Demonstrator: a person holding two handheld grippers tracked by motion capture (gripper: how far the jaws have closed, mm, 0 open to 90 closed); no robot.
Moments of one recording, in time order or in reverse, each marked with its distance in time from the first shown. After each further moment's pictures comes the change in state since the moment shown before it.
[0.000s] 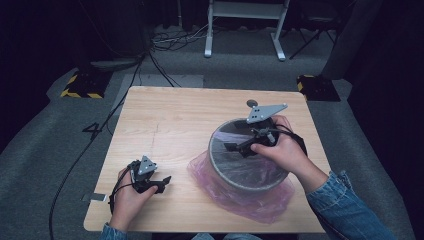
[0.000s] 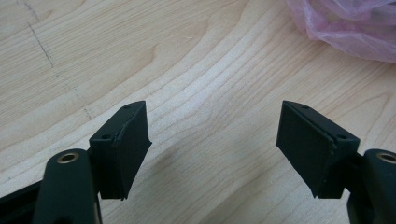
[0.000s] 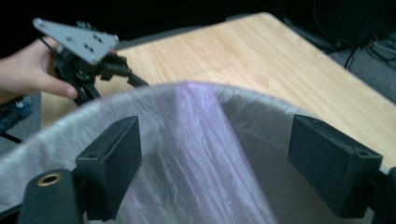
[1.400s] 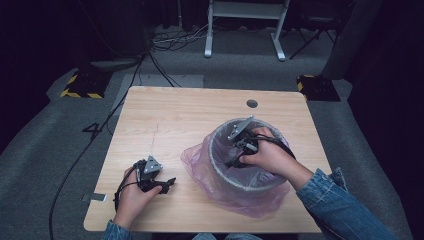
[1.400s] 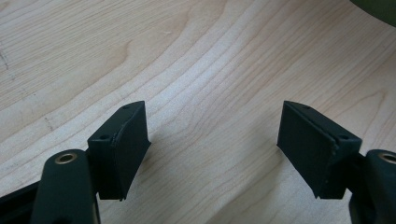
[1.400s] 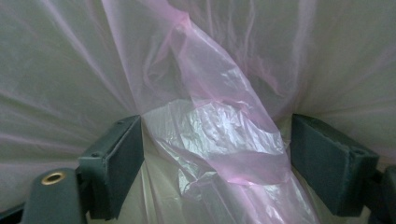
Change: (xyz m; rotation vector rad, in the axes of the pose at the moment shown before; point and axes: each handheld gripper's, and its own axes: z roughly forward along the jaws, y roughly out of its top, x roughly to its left) left arm -0.004 0.003 0.015 0.029 -0.052 0.012; right arm -0.006 -0.037 0.059 0.456 0.007 0.015
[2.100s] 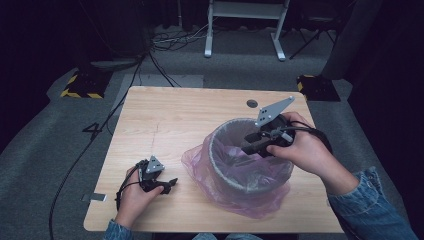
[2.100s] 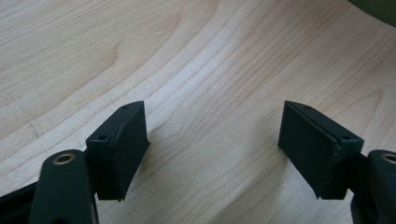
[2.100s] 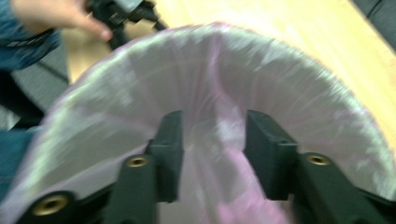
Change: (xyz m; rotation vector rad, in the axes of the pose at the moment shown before) left arm -0.003 0.002 0.004 0.009 -0.011 0.009; right arm 0.027 0.007 -0.127 -0.165 0.014 -0.108
